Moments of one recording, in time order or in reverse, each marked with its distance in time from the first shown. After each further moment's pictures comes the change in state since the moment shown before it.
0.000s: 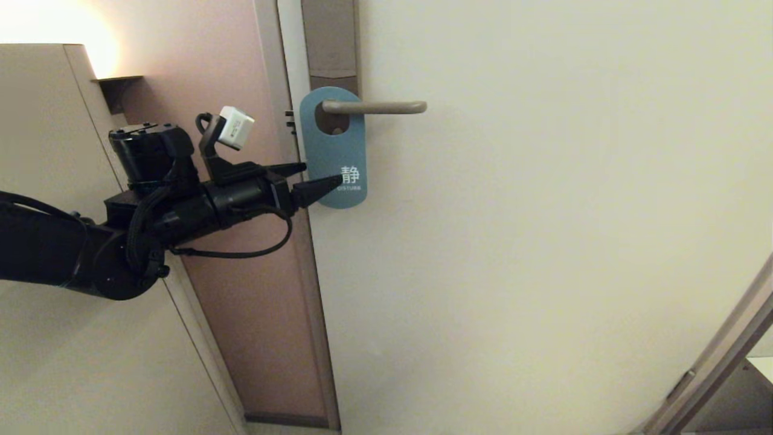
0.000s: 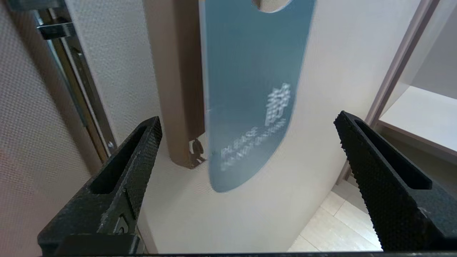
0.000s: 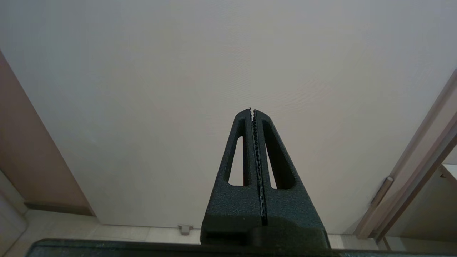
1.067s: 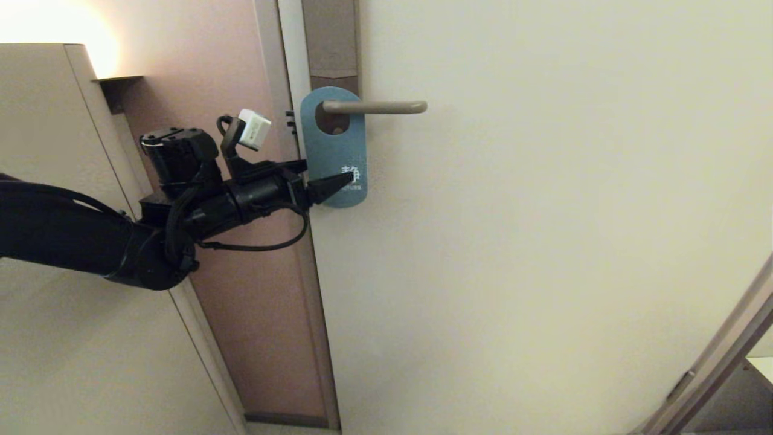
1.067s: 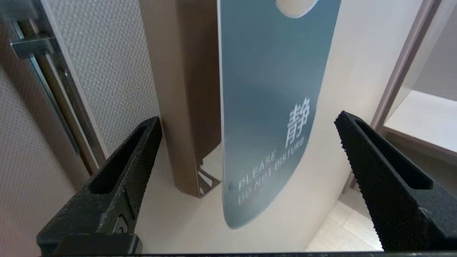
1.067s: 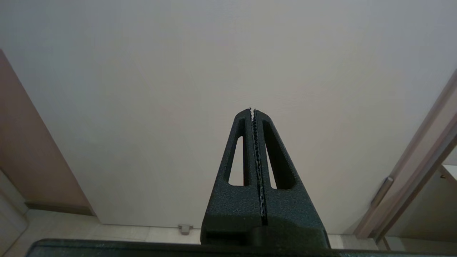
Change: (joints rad) left arm -0.010 0.107 -0.084 -0.074 -0.003 -0.003; right arm 0.000 0.000 0.000 0.000 0.000 0.000
